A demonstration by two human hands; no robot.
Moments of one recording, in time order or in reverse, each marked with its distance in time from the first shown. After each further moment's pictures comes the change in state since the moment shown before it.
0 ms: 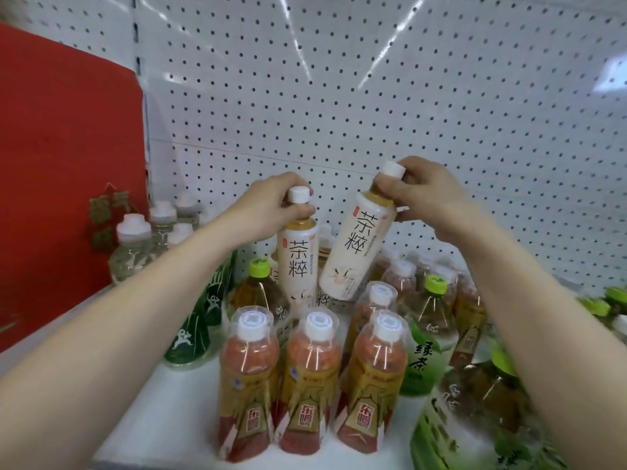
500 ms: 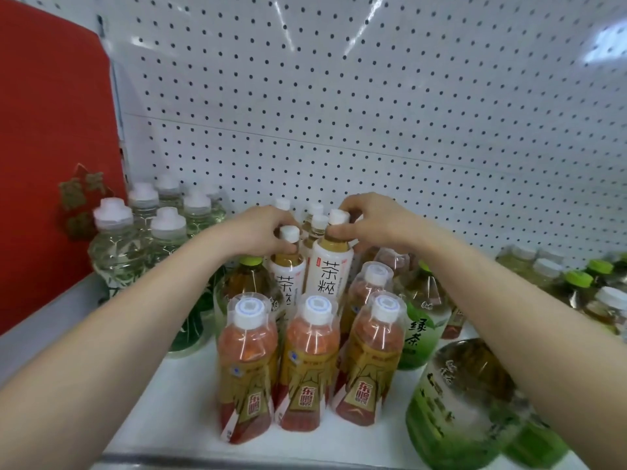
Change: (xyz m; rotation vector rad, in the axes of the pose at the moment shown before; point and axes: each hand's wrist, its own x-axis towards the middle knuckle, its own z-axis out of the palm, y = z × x) left_hand -0.012 -0.024 0.026 0.280 -0.376 -0.164; right_hand -0.015 0.019 0.051 -0.381 -0.390 0.100
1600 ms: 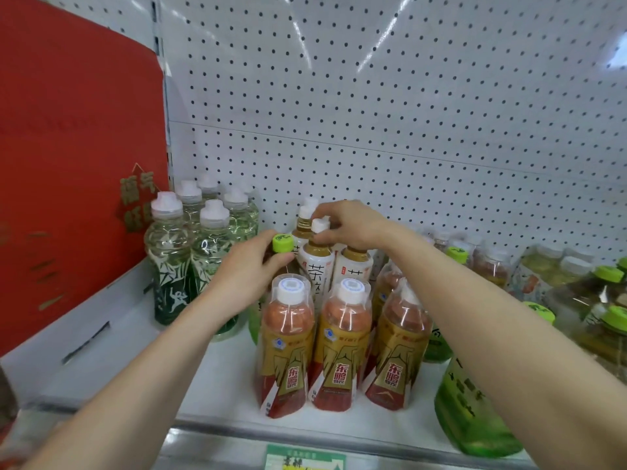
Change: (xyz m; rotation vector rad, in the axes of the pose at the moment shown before) left_hand -0.090 -0.033 0.039 -0.302 0.382 -0.017; right_hand 0.022 -0.028 0.054 -0.315 -0.079 -0.195
